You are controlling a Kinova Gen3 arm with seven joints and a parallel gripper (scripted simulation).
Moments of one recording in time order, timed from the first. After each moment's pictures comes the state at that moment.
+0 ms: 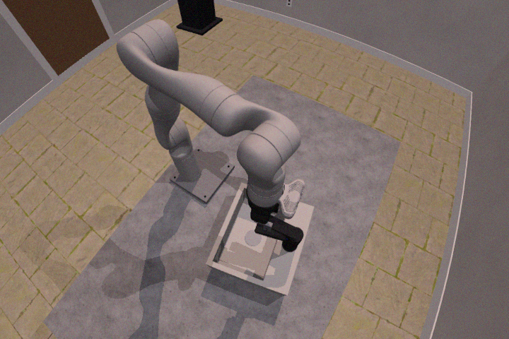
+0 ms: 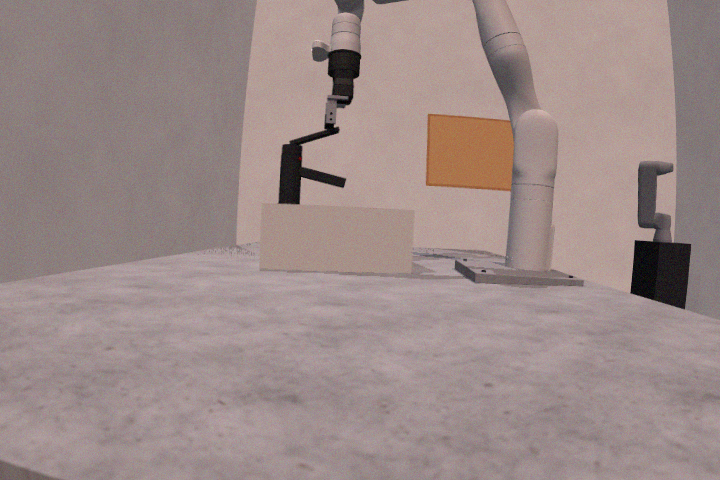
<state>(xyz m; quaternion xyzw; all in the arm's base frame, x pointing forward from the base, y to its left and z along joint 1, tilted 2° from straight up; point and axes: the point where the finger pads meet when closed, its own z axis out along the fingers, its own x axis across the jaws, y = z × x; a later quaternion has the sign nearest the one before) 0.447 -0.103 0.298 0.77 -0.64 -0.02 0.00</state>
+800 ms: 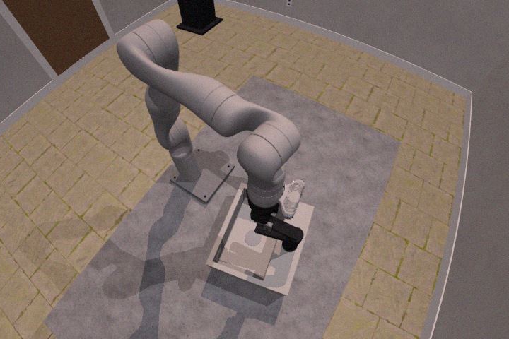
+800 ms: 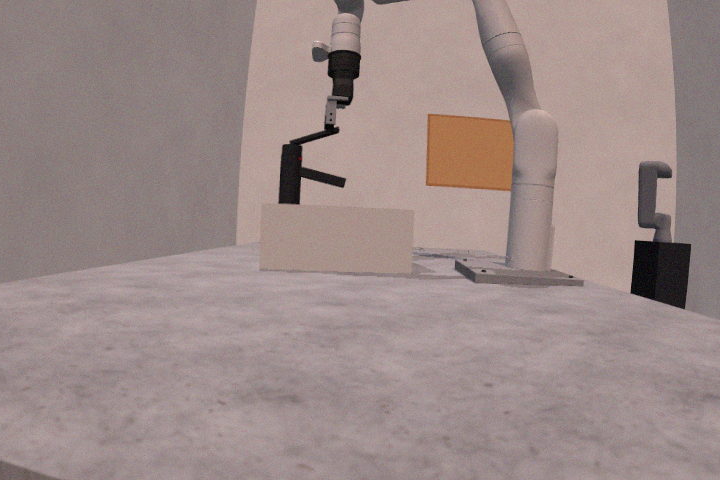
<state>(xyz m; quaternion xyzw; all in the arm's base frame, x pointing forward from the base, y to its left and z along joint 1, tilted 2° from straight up) 0.447 -0.103 0.296 0.77 -0.64 -0.02 0.00</state>
